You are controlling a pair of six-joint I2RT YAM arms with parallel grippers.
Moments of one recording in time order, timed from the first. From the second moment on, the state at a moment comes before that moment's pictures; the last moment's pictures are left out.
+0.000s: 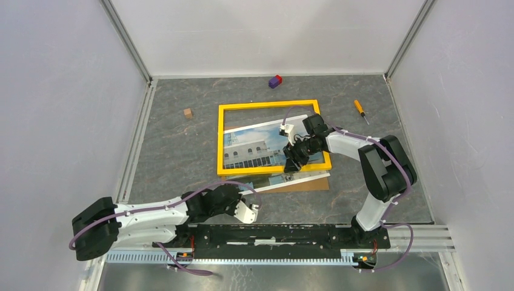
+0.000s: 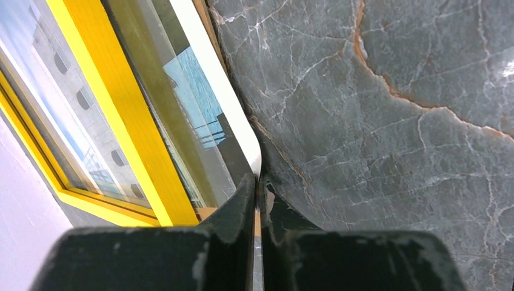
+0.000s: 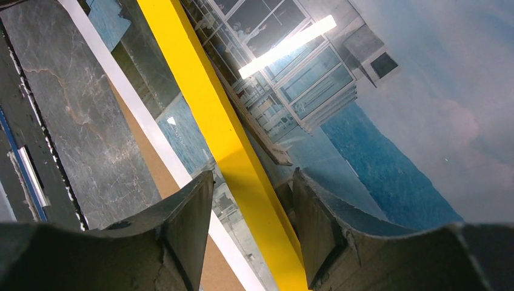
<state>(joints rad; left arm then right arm) -1.11 0.97 0.28 -0.20 -0.19 0.92 0.43 1.75 0.96 -0.35 -0.71 -0.39</state>
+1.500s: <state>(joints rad) -1.11 0.88 0.56 -0.60 -0.01 0.78 0.40 1.70 1.00 -0.41 -0.74 -0.42</state>
